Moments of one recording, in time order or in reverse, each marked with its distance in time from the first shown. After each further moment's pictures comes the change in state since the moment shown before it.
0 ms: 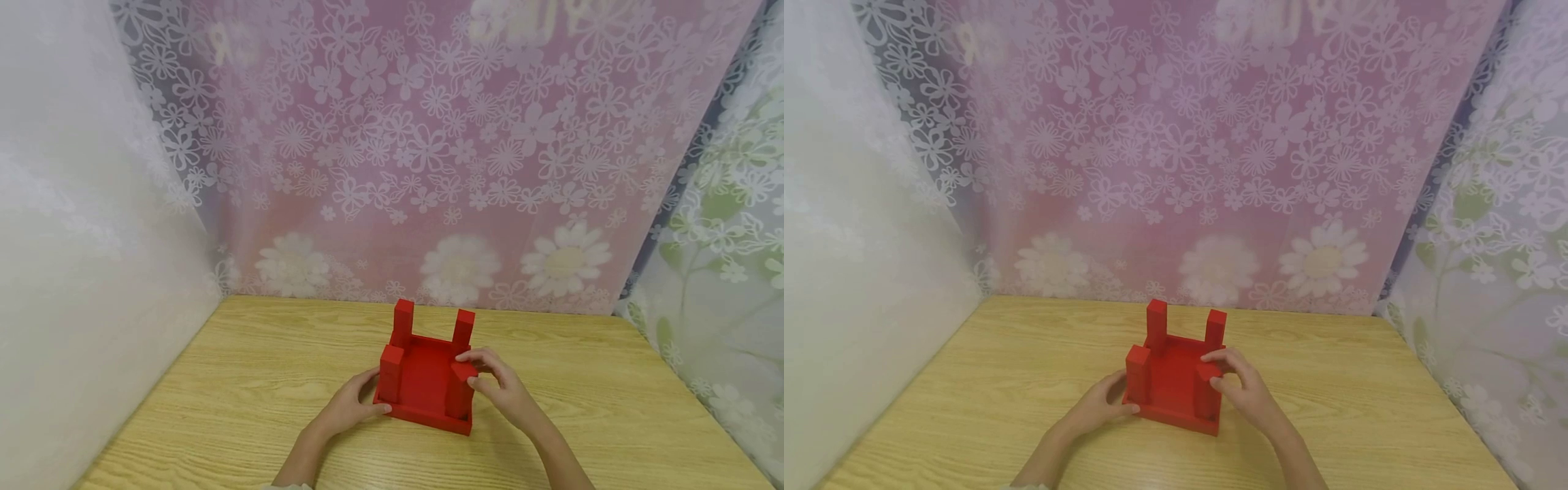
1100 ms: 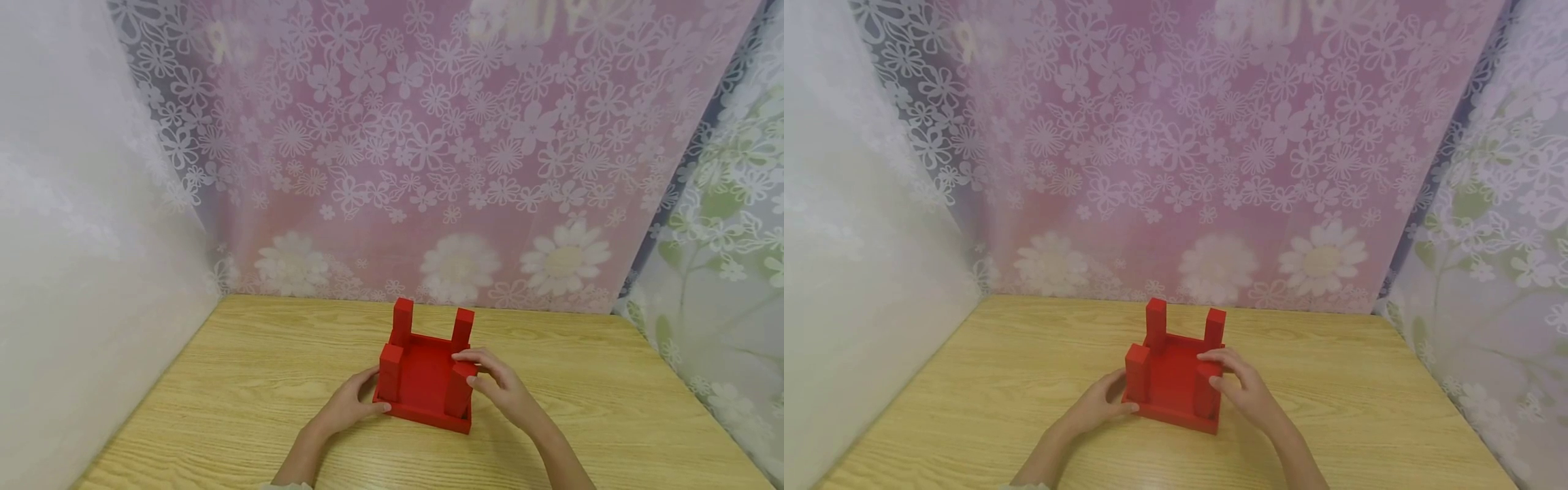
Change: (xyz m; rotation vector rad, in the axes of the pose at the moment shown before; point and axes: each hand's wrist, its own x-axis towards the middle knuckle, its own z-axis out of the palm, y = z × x) left_hand 0.001 0.000 0.000 0.000 -0.005 -0.030; right_hand 0.000 -0.002 -0.003 0.036 -0.057 -0.016
